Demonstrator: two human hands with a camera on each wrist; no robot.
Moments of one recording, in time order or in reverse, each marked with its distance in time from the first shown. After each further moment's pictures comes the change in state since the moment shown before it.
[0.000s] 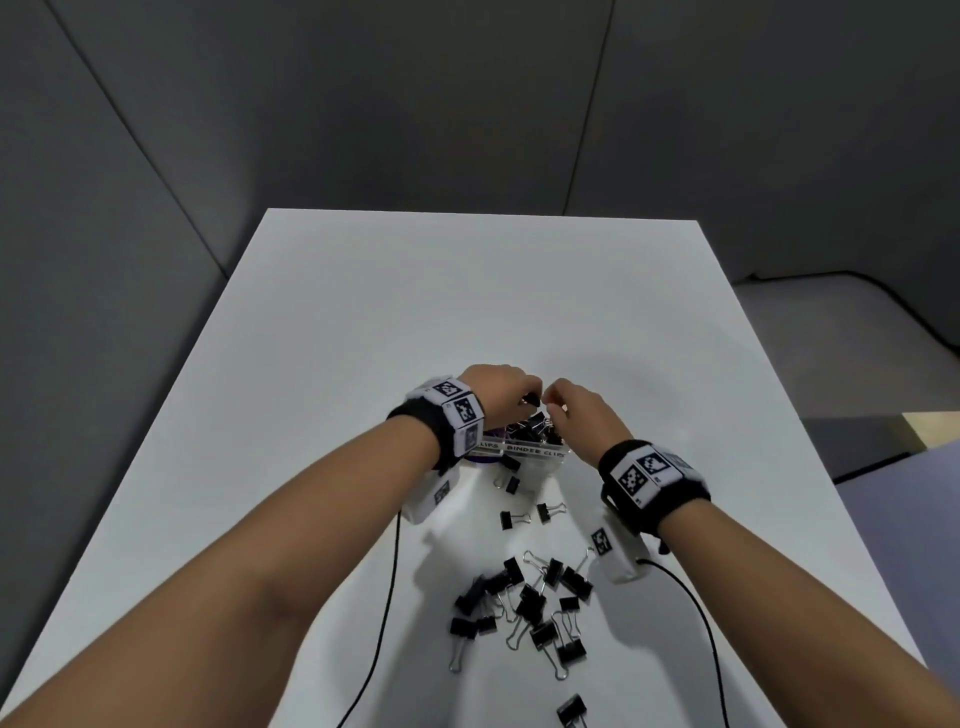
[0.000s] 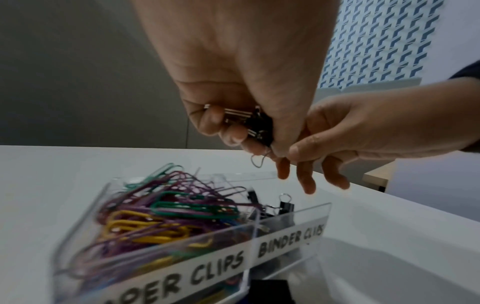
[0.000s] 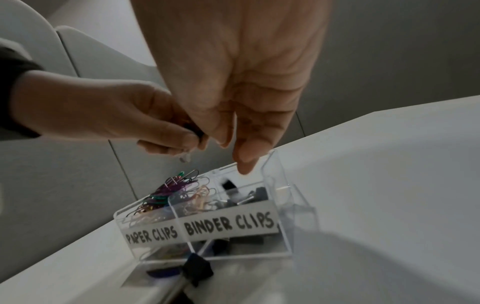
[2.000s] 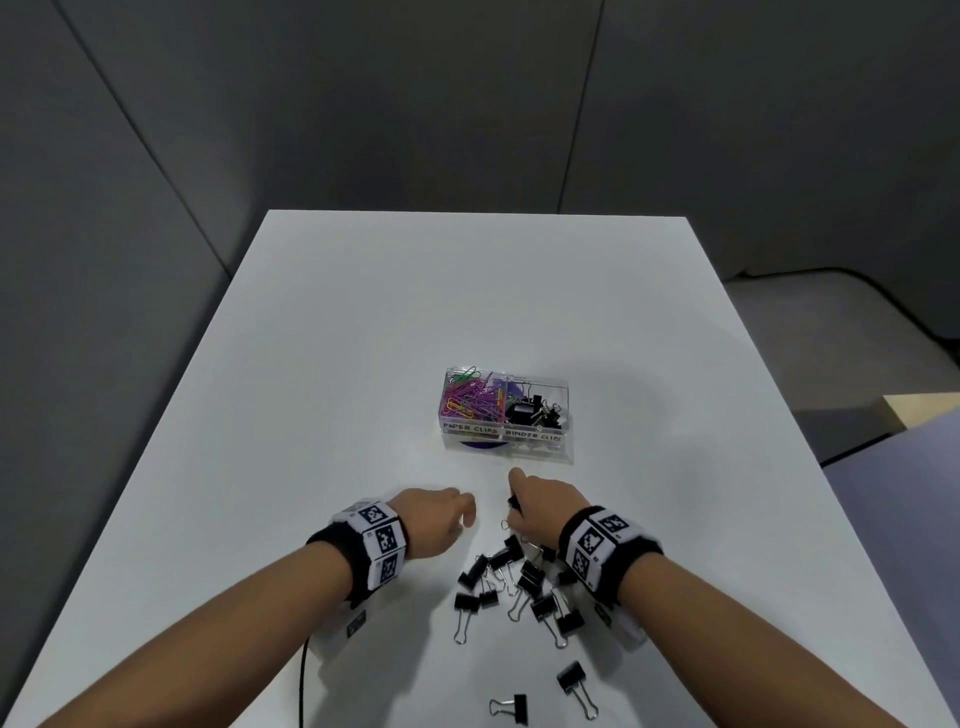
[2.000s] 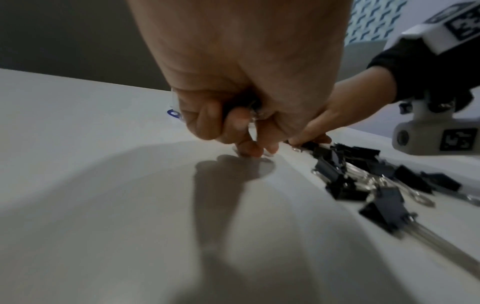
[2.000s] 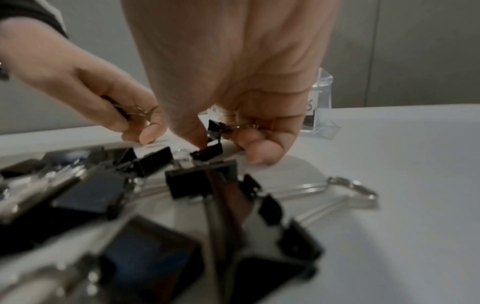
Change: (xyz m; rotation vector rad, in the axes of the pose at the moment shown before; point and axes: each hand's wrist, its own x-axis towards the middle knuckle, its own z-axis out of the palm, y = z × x) left_hand -0.113 -0.012 0.110 -0.101 -0.276 -0.042; right_hand -0.062 0.004 0.082 -0.400 -0.389 -0.063
